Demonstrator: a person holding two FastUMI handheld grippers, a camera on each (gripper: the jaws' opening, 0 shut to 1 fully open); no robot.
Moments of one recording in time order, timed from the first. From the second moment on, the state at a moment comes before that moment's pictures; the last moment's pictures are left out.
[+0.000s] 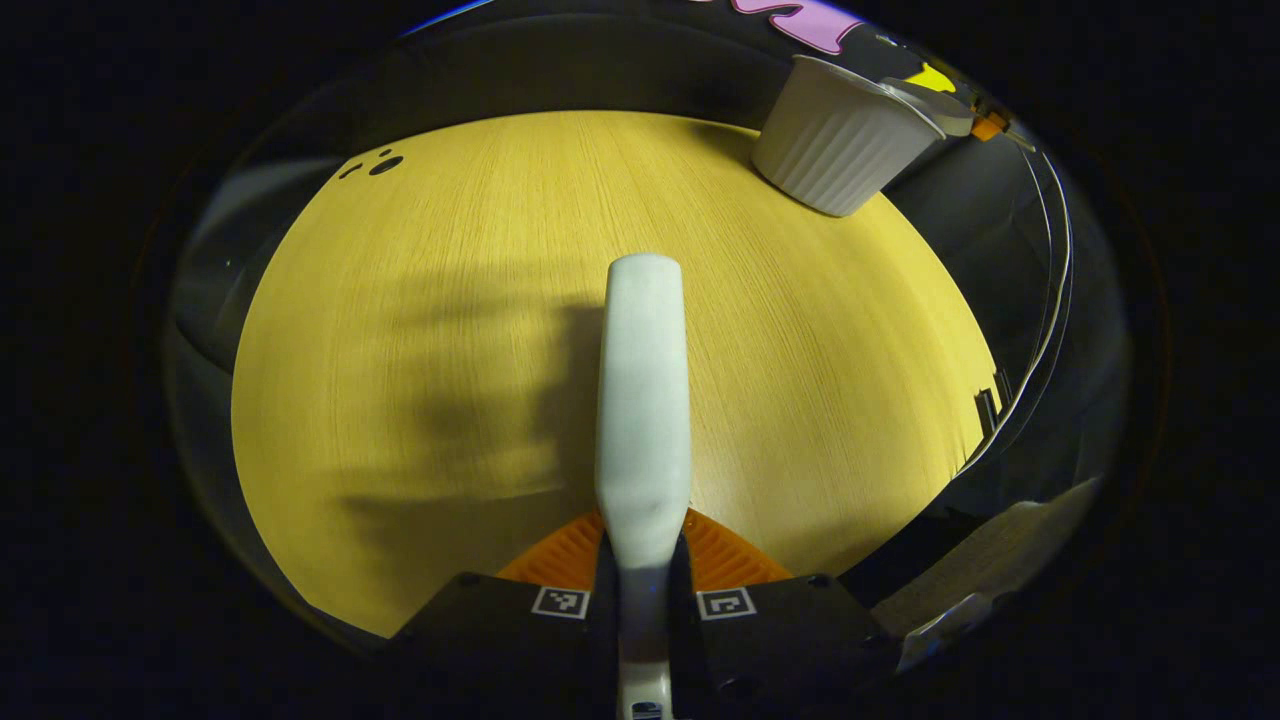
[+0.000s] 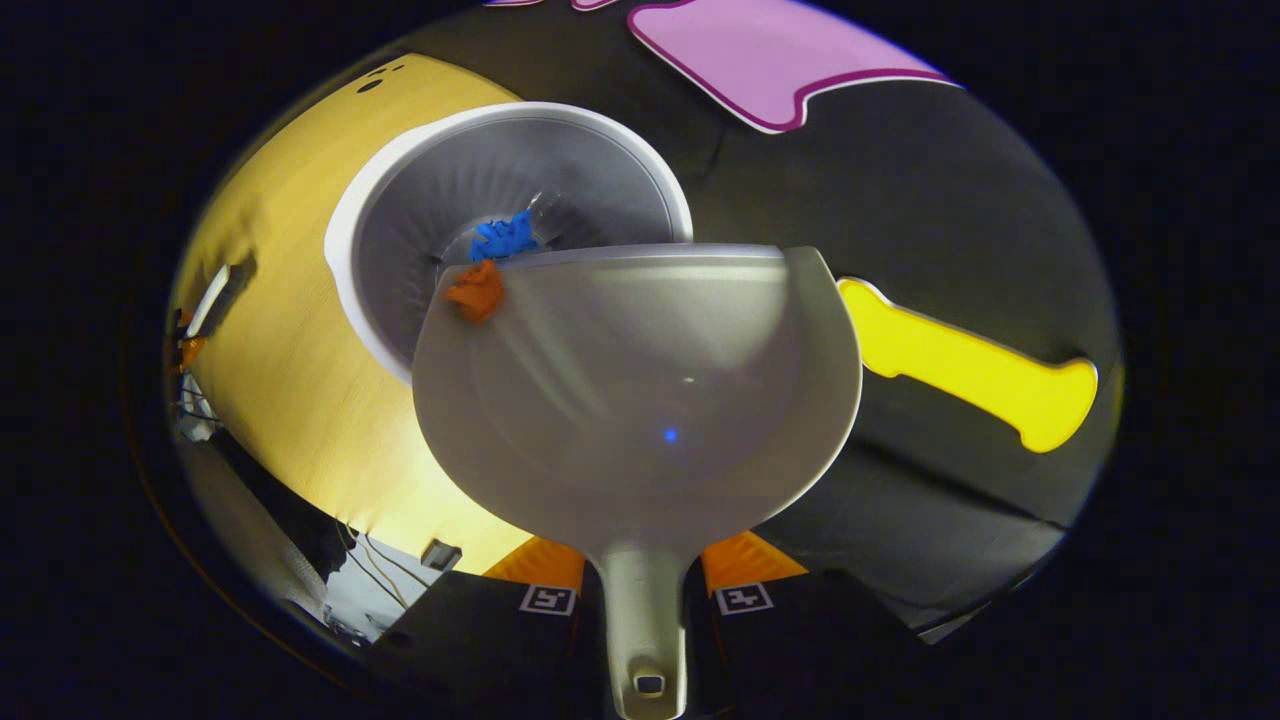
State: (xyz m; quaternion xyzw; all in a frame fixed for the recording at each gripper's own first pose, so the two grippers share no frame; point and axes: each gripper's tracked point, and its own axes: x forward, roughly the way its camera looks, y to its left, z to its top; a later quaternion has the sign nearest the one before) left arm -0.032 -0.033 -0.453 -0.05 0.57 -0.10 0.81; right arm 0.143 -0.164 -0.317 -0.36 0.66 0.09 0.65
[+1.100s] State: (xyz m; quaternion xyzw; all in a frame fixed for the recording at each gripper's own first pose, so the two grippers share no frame) left arm -0.030 -0.032 -0.448 -0.03 0.56 -0.10 0.82; right arm 0.091 -0.154 -0.283 -0.19 0.57 0.09 0.80
